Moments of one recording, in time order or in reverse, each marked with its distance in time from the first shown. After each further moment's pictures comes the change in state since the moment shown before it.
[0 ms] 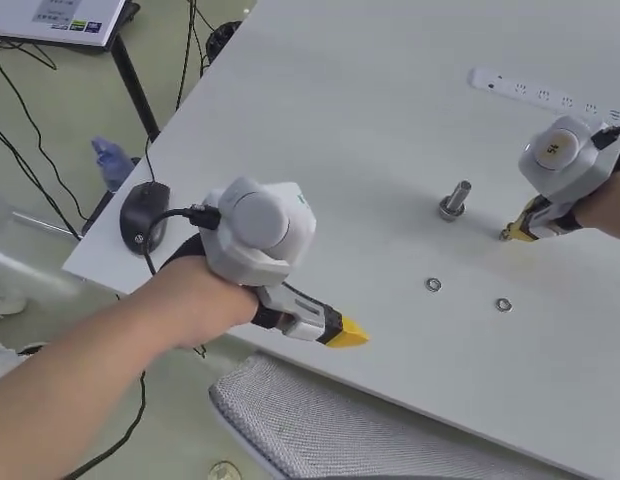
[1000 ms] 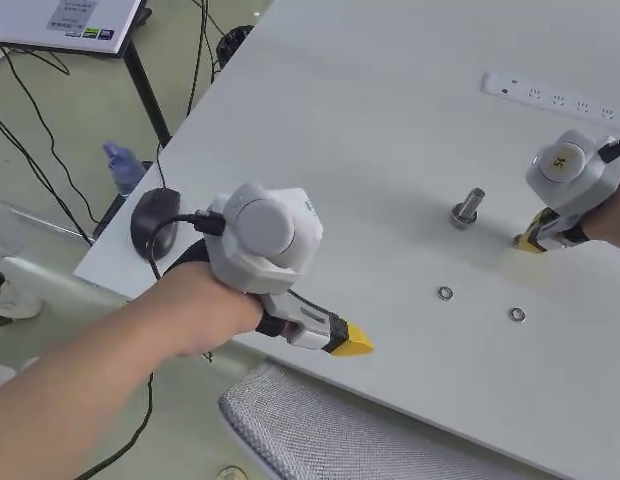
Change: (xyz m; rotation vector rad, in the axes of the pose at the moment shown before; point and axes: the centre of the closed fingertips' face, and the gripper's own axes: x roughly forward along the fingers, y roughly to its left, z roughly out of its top) left arm -0.005 0.002 0.001 0.008 0.002 -0.007; right arm 0.010 0.001 0.003 -0.002 0.013 0.011
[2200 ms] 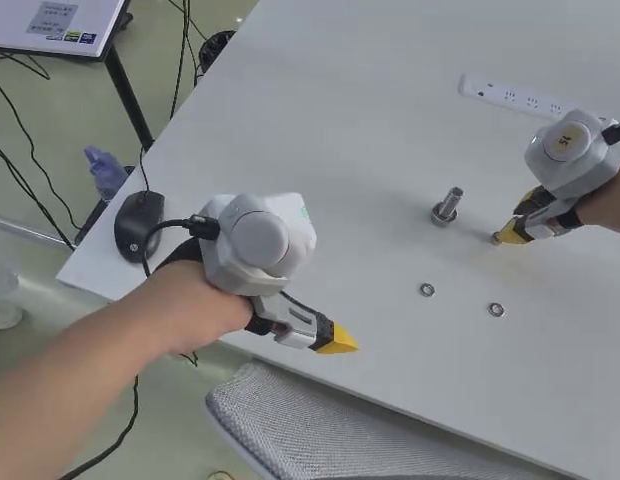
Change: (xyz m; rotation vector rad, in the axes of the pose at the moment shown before) left arm 0.004 0.001 0.009 0.140 -0.012 0.027; right arm -0.035 0.000 0.013 0.038 -0.103 0.001
